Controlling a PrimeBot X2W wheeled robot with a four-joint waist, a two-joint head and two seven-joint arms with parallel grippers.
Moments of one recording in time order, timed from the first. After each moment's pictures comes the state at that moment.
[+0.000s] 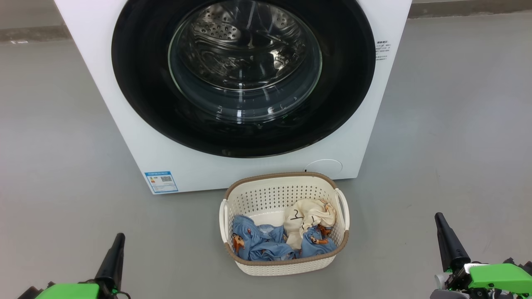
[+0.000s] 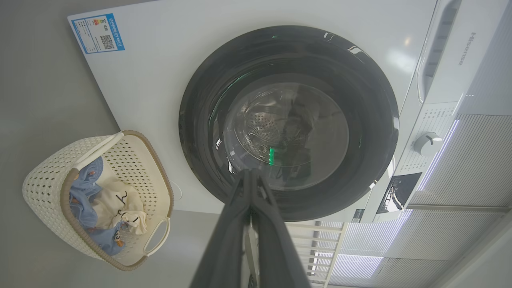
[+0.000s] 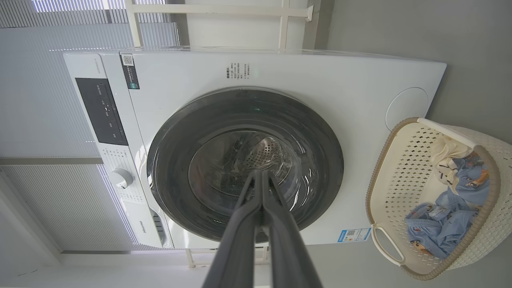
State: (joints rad) left arm -0.06 0.04 0.08 0.26 -1.62 -0.13 0.11; right arm -0.07 -0.05 -0.14 0.27 1.61 0.13 0.11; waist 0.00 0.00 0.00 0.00
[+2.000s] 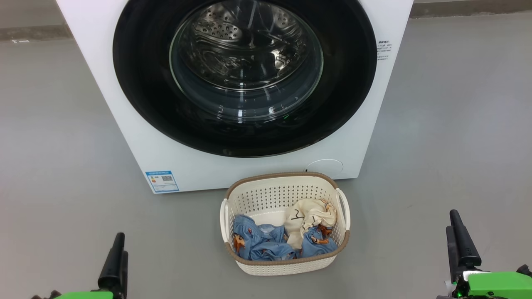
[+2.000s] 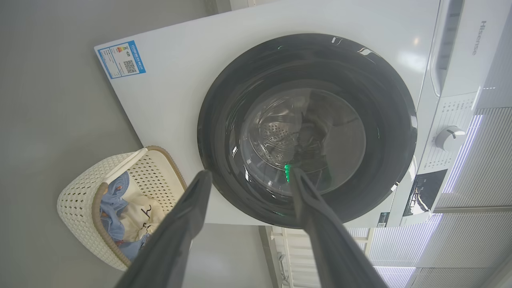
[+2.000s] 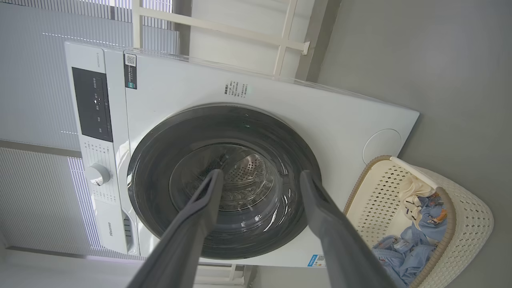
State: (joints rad) left arm -0.02 0.02 0.04 0.24 -1.52 -0.13 0.00; right arm -0.02 -0.03 -0.15 0.22 1.44 0.13 0.00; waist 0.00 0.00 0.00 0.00
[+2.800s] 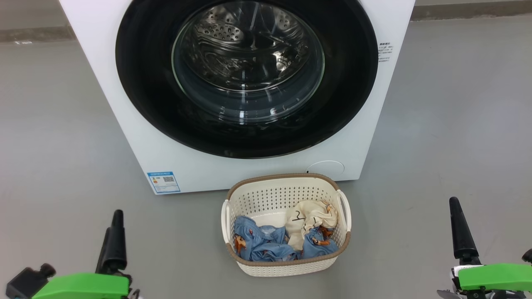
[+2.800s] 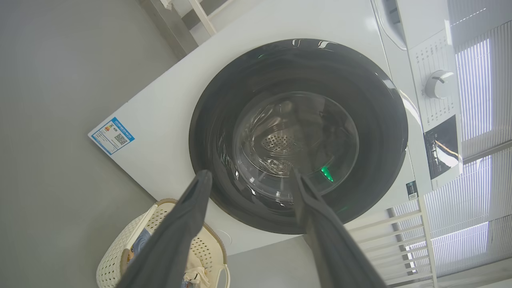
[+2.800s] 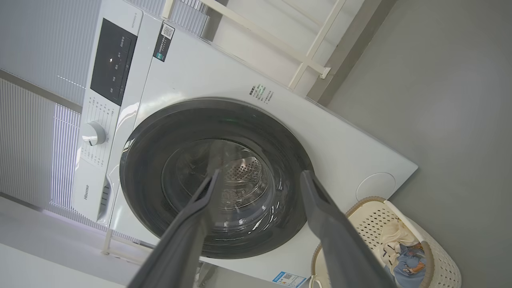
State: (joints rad) left arm -0.03 0.02 0.02 0.07 -1.15 -0.05 -0.08; right arm -0.02 -0.03 -0.14 0.13 1.15 0.13 -0.08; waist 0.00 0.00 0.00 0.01
